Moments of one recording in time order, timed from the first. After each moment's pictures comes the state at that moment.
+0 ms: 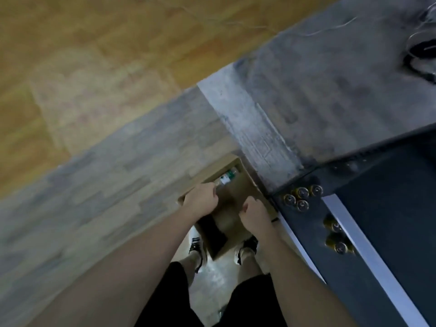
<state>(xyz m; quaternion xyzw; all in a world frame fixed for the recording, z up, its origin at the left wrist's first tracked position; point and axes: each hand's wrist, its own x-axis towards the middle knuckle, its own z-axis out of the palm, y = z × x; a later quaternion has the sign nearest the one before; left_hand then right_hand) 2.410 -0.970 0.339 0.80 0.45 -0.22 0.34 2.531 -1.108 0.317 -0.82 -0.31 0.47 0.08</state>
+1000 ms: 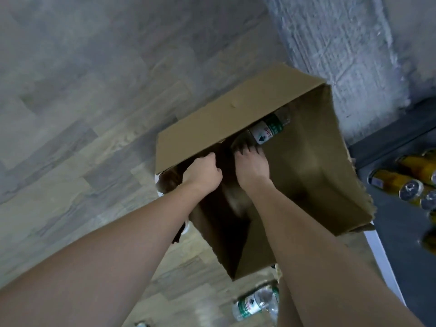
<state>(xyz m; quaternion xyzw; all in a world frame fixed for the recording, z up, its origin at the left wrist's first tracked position) 2.335 -0.863 -0.157 0.69 0.48 -0.36 0.40 2.445 -0.944 -0.193 -0.75 -0.49 0.38 -0.21</state>
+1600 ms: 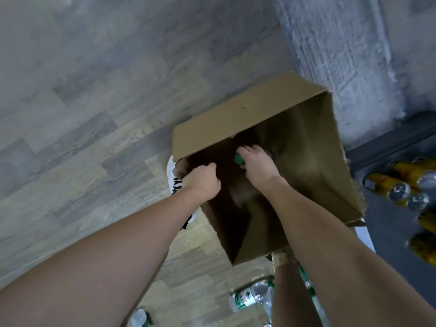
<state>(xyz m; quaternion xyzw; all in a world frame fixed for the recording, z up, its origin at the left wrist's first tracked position) 2.290 -0.878 -0.138 0.69 0.45 -0.40 0.40 2.444 -0.956 -0.180 -0.74 -0.48 0.46 -0.08</state>
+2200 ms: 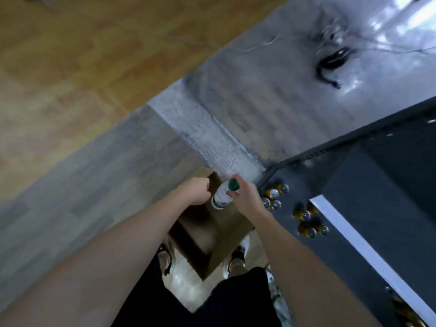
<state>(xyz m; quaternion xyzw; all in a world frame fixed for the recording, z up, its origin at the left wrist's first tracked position) 2.428 -0.834 0.298 0.82 0.28 -0.33 0.37 2.524 -0.988 0.310 -0.86 -0.25 0.39 0.20</state>
